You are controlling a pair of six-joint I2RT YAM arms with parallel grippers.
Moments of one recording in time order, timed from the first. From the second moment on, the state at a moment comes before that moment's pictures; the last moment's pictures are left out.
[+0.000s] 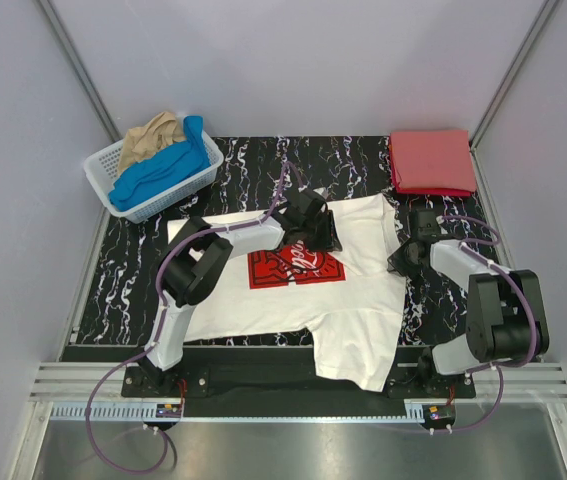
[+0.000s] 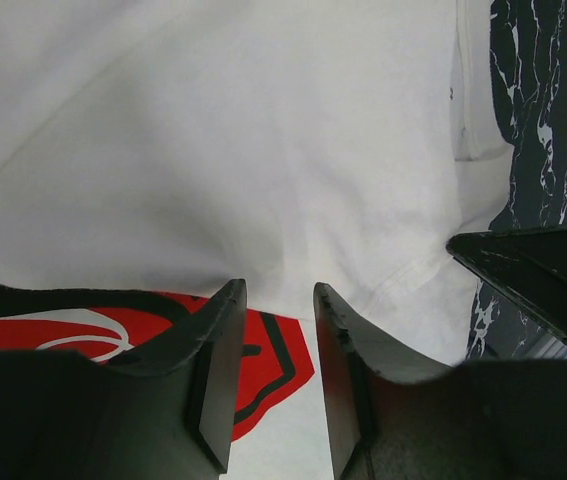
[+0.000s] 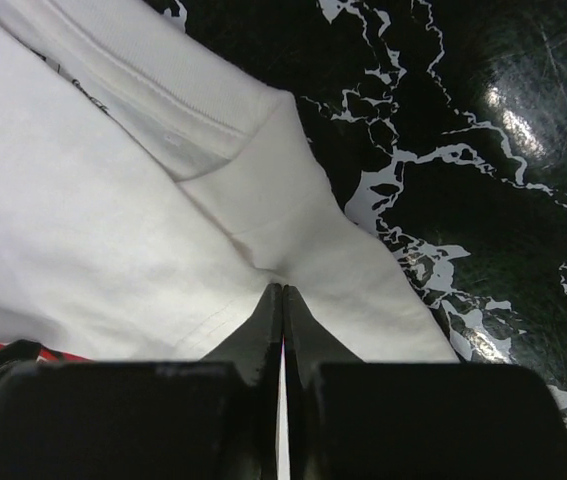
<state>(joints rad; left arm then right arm) -0.76 2.12 1.45 -0.13 0.21 -0.79 0.09 1.49 0.75 -0.40 0.03 0.91</state>
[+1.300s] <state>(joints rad) -0.54 2.13 1.54 -0.34 0.10 -0.63 0.09 0.90 0.43 -0.39 -0.05 1.07</state>
